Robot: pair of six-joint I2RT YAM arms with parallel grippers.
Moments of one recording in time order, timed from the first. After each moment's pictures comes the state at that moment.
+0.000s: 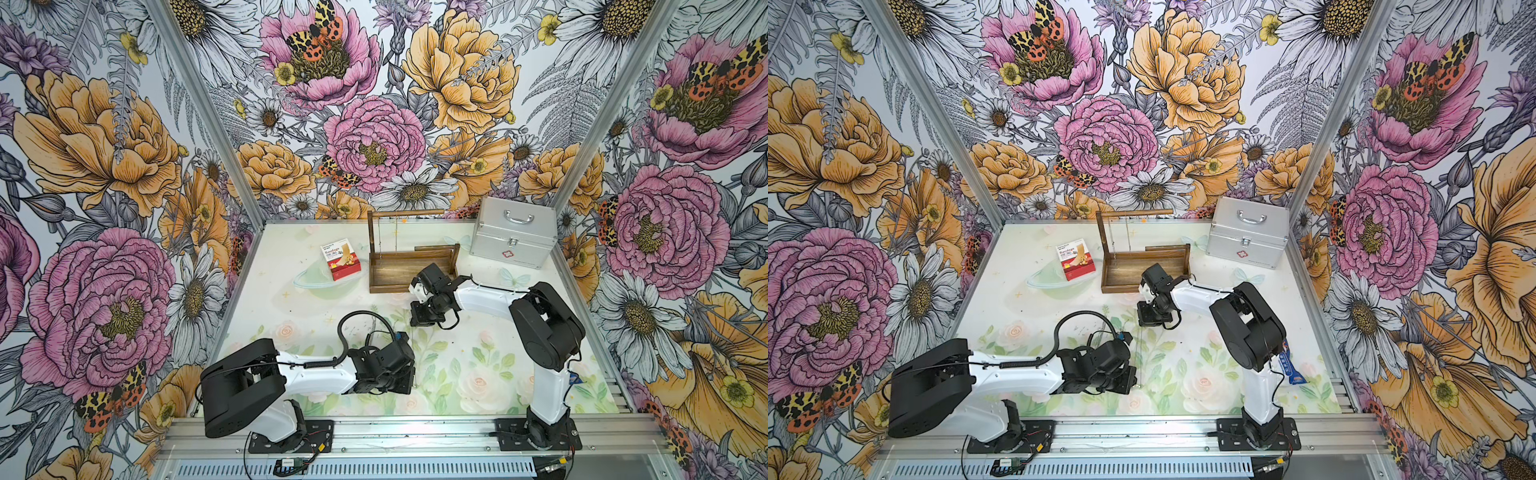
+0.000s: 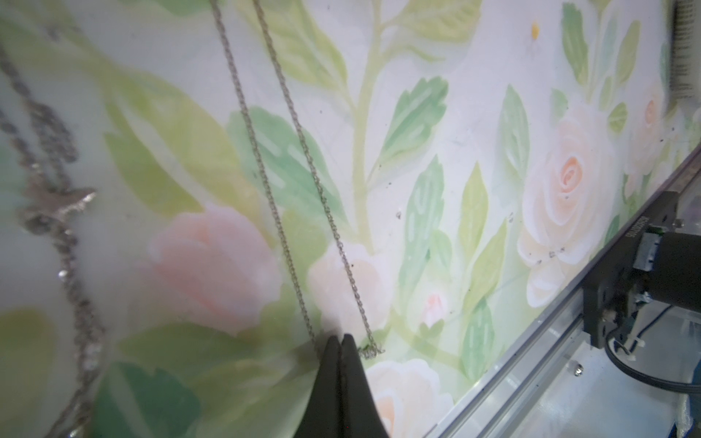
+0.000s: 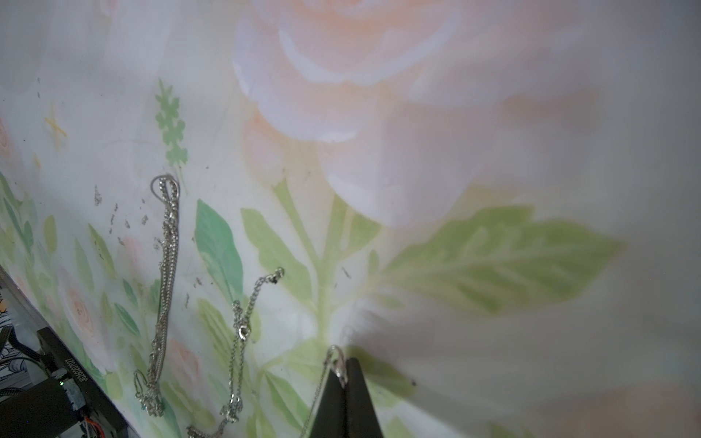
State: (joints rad) left arm -1.13 1.45 0.58 -0.16 0.07 -0.89; right arm 0.62 1.94 1.21 -0.50 -0.40 0.44
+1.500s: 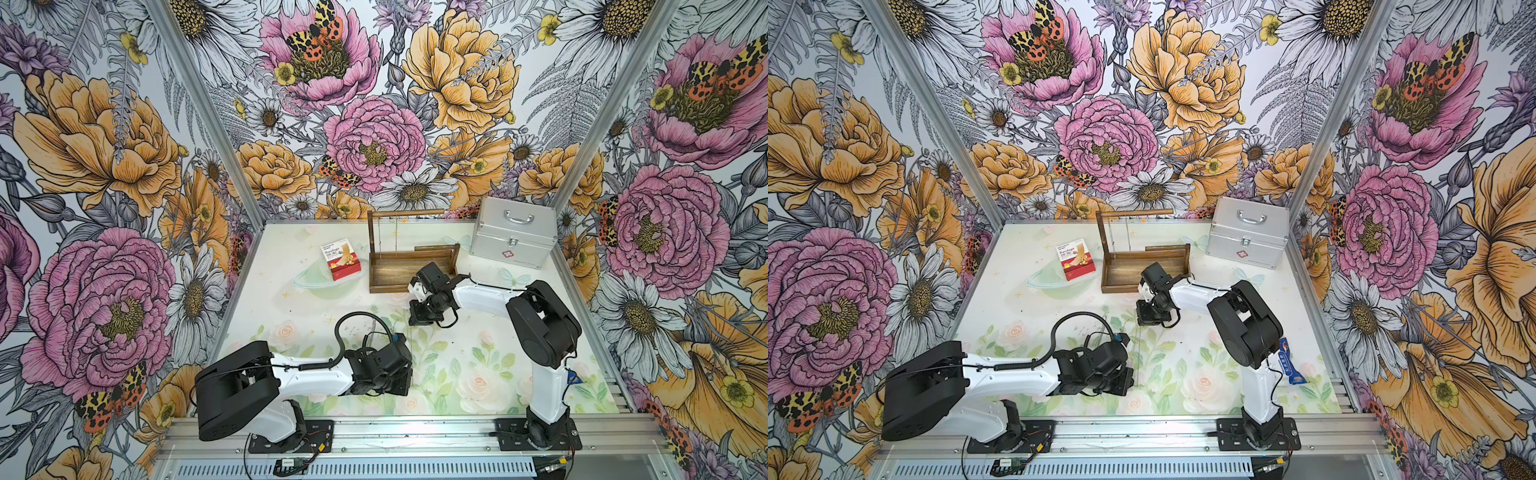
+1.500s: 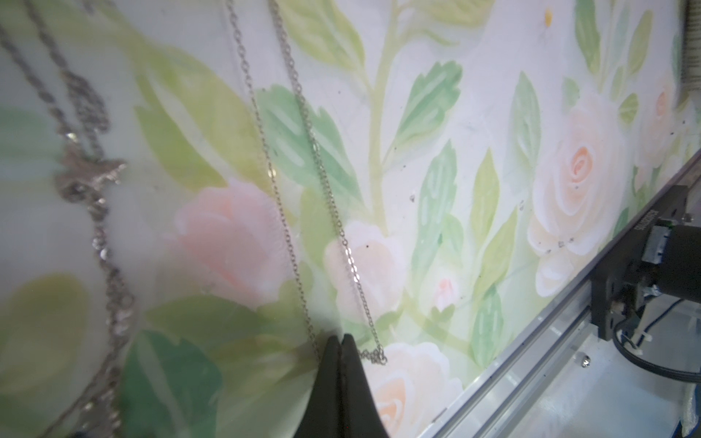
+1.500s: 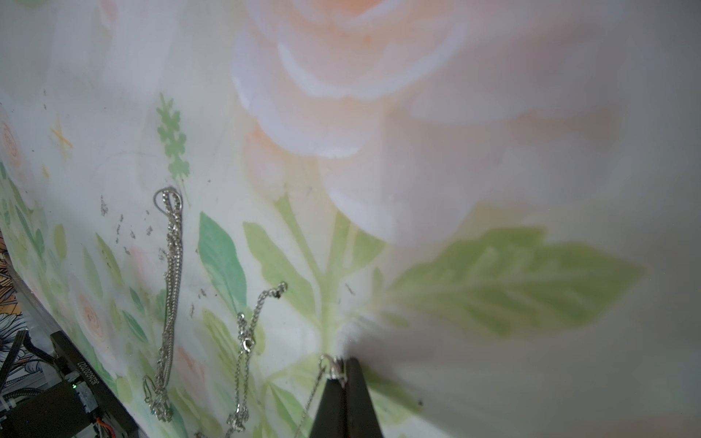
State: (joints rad) left arm -1.13 1.42 0.56 -0.19 0.07 -0.89; right arm 0.61 1.96 1.24 -0.50 -0.42 0.45
